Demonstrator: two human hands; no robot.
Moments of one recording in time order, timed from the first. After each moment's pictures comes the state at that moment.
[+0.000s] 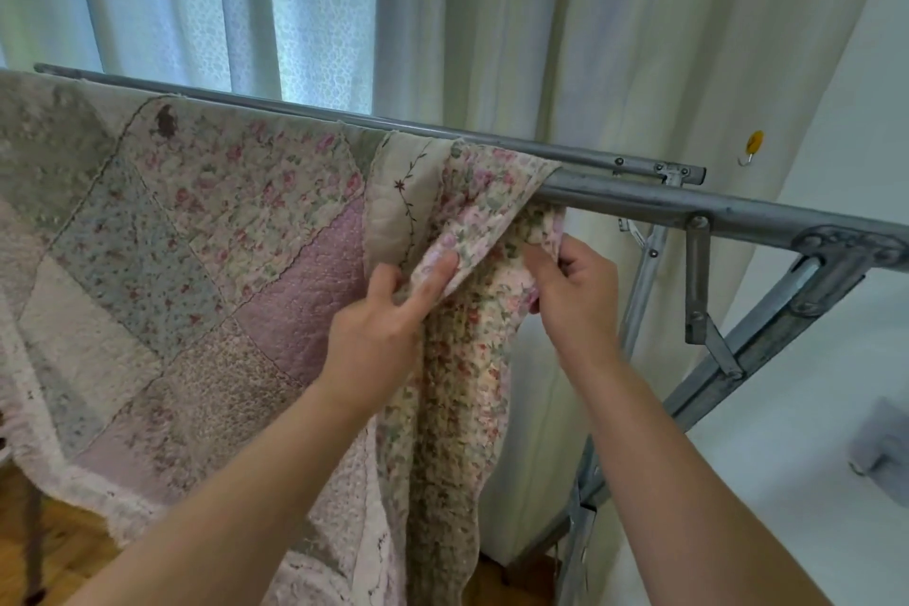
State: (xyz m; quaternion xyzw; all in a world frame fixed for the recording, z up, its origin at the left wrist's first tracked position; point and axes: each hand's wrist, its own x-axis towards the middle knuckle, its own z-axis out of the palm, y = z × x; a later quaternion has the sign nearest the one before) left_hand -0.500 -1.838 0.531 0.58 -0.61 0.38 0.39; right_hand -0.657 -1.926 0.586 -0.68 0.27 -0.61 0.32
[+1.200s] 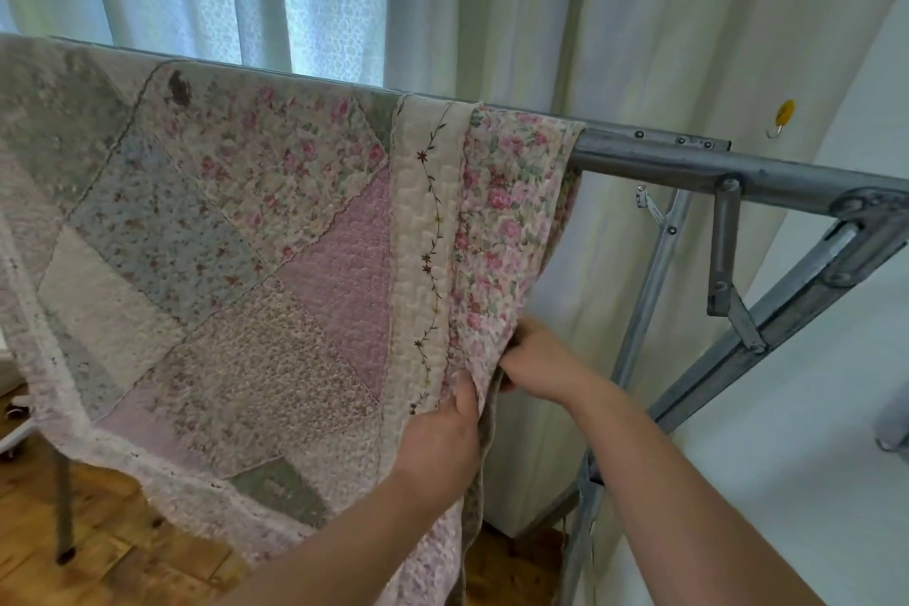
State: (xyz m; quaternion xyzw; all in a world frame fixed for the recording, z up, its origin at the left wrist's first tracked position) left_hand -0.567 -1.830 0.435 0.78 -0.62 0.09 0.06; right_hand -0.652 -1.909 0.532 -0.83 0.38 -0.19 0.36
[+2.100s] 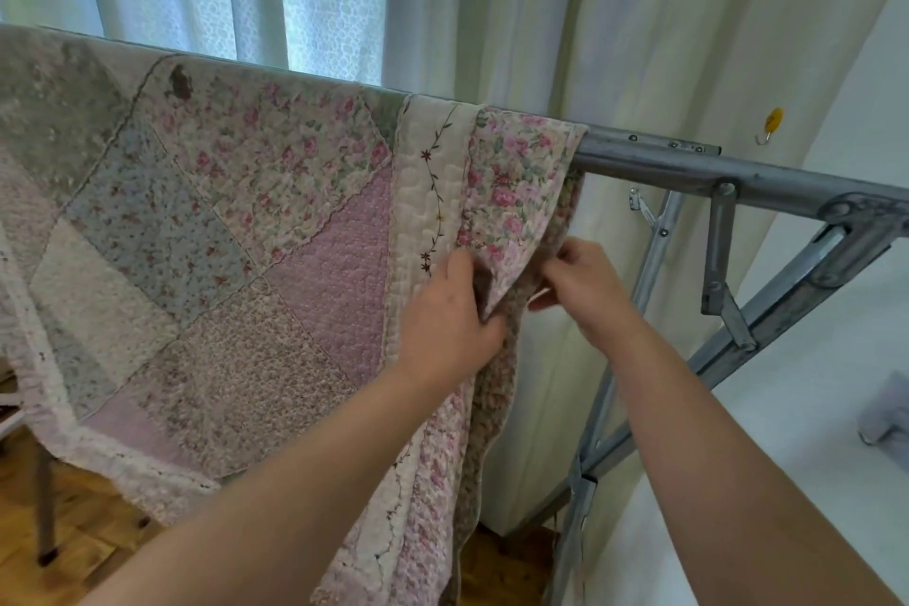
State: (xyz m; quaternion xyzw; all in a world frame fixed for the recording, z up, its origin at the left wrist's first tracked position) left_hand -0.552 -1.844 0.539 0.68 -0.57 0.11 0.44; right_hand -0.664 -1.923 0.587 -0.75 0.34 -0.40 0.41
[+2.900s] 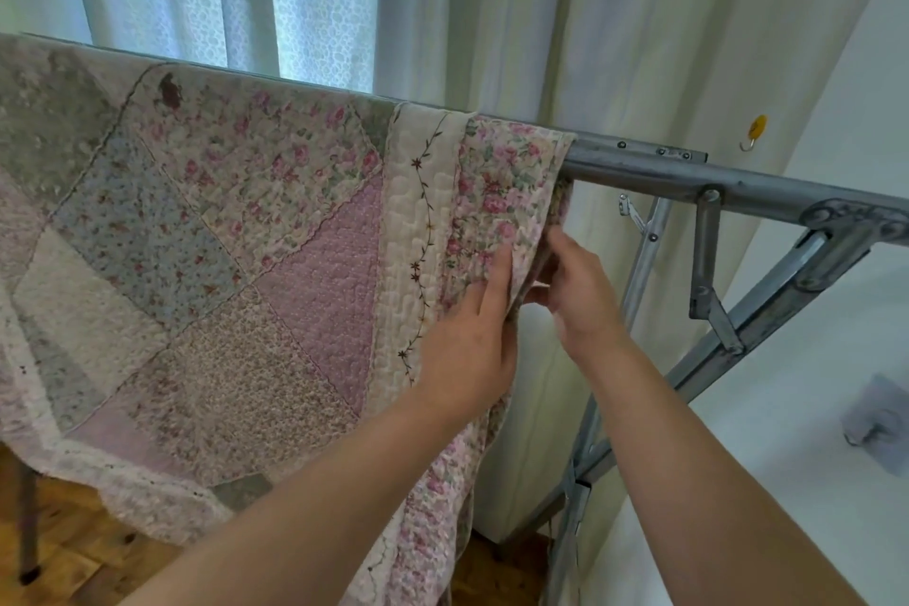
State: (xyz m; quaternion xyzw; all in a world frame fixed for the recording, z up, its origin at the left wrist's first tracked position) left_hand -0.570 -1.860 0.511 0.60 -0.62 0.23 0.45; right_hand -0.661 -1.917 0.580 -0.65 0.23 -0.49 0.53
